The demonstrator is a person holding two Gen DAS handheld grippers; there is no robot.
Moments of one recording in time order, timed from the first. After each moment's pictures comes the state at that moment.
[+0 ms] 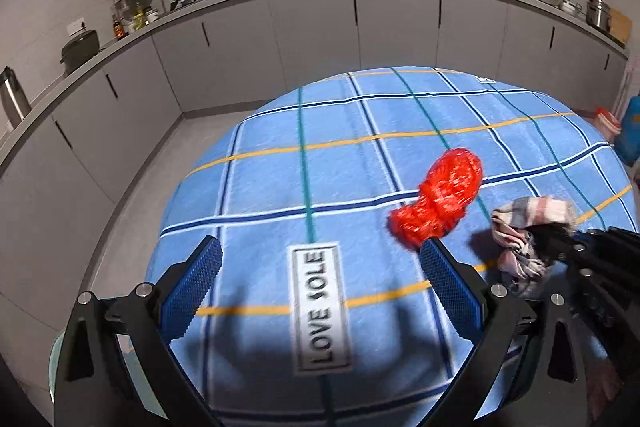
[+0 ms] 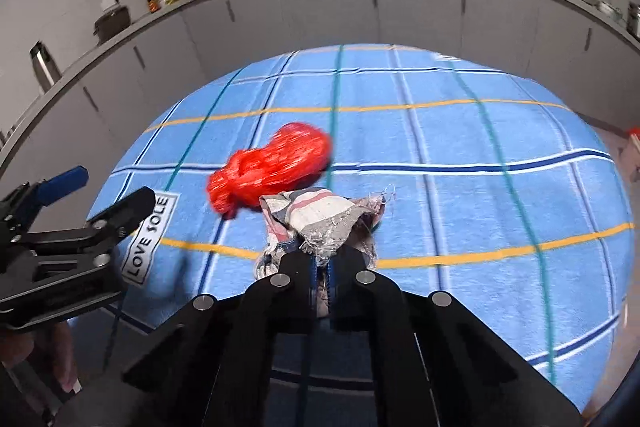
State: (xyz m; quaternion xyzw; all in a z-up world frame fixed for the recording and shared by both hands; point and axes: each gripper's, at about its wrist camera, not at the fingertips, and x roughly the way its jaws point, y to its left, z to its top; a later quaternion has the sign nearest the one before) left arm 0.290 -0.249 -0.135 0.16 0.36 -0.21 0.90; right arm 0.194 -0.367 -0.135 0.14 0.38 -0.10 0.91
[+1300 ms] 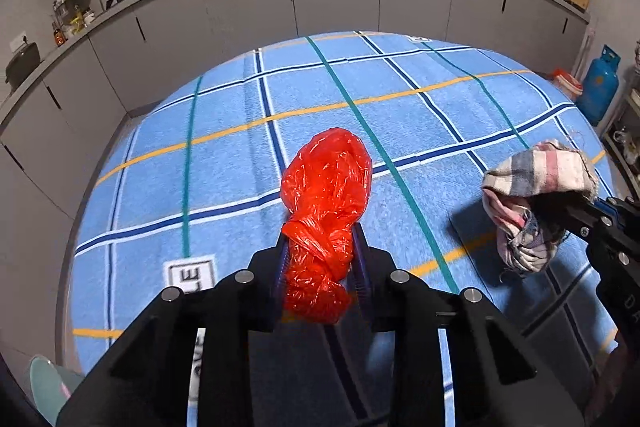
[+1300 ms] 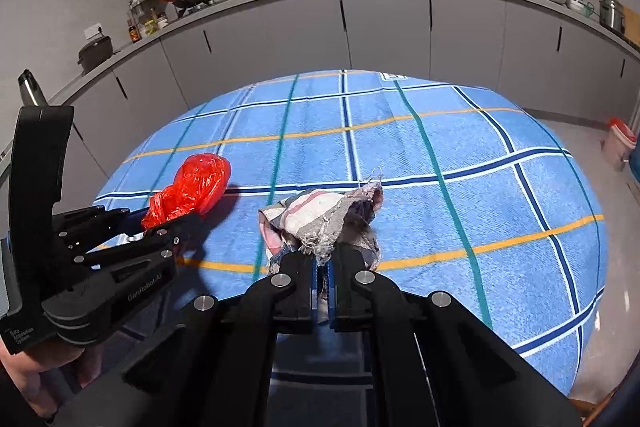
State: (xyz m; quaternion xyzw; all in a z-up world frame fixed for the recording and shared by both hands) left arm 0.285 -0.309 -0.160 0.18 0.39 -0.29 0.85; right arm 0.164 -0.394 -0.124 0.15 0.34 -0.14 0.92
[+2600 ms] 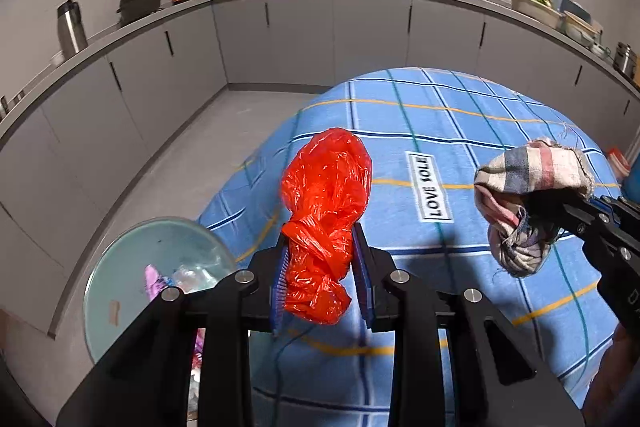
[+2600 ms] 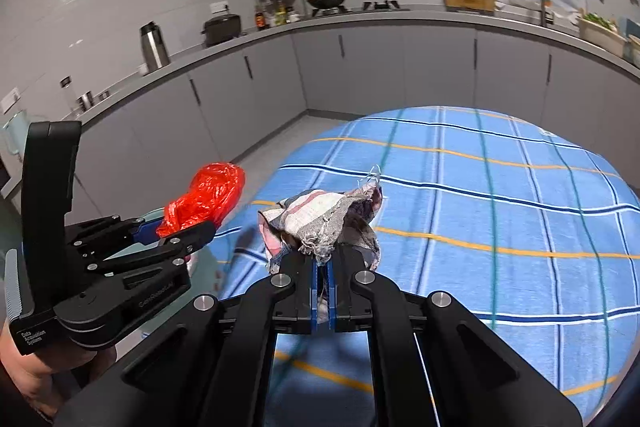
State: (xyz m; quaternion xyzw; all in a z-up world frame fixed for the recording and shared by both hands) left arm 0.218 -0.081 -0.111 0.08 0.37 -0.15 0.91; right arm 0.149 -0.209 -0.076 0.08 0.30 0.05 0.95
